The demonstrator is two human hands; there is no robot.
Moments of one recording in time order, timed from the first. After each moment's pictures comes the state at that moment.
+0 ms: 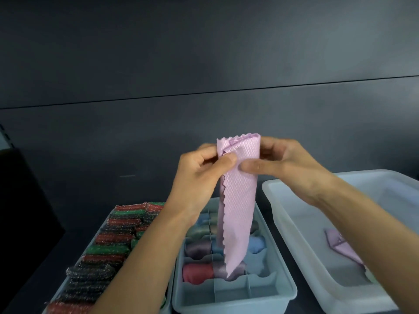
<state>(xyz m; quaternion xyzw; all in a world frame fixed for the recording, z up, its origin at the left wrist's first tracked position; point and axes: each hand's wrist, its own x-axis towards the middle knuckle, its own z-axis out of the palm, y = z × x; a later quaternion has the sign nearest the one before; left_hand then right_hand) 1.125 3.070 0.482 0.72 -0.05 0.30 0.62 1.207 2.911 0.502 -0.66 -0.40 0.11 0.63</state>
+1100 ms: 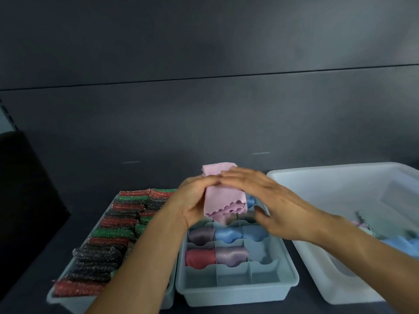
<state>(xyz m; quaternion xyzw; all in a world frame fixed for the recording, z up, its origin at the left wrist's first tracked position) 1.138 3.098 0.426 0.56 0.17 0.05 0.81 1.206 2.912 0.424 -0.74 -0.62 -0.08 0.26</state>
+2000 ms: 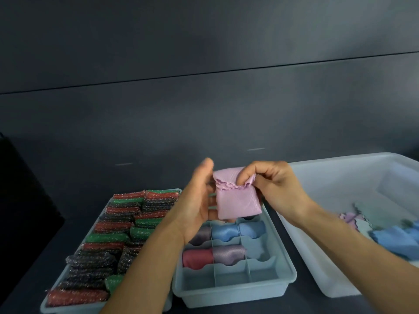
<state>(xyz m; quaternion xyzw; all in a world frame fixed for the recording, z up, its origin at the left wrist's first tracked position) 1.125 3.074 0.428 0.64 0.08 0.05 0.76 1.210 2.924 0.427 -0.66 -0.36 0.06 0.66</state>
